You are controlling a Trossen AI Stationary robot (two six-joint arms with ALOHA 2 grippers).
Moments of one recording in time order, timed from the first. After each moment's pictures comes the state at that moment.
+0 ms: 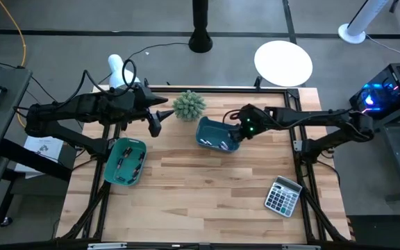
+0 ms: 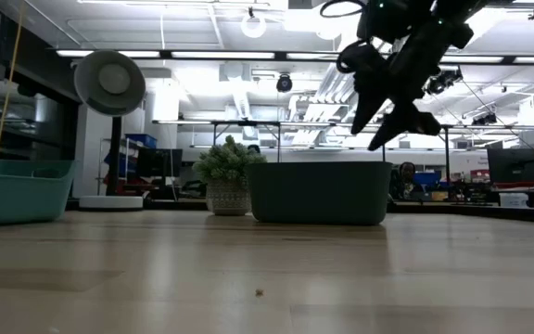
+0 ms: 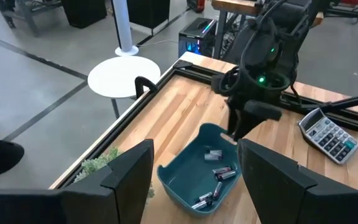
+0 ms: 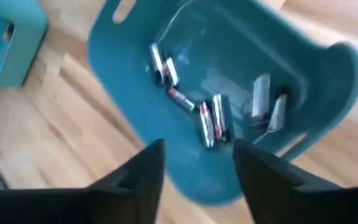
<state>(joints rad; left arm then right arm) -0.02 1.14 1.40 -0.72 -0.45 -0.23 -0.24 1.32 0.88 -0.50 -0.12 0.88</state>
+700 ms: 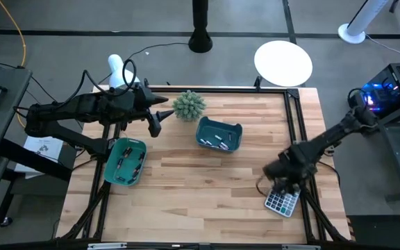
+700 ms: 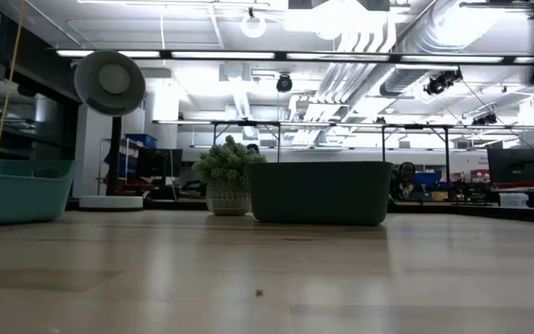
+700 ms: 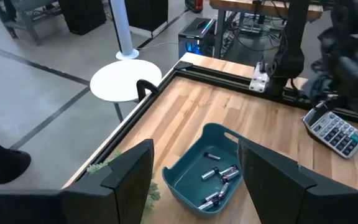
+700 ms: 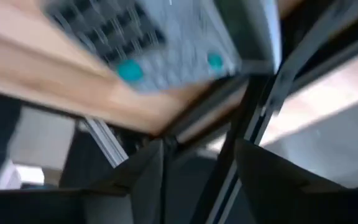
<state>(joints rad) -0.02 1.14 1.40 -0.71 -0.45 -0.17 0.45 1.21 0.80 -1.22 -0.64 1.44</state>
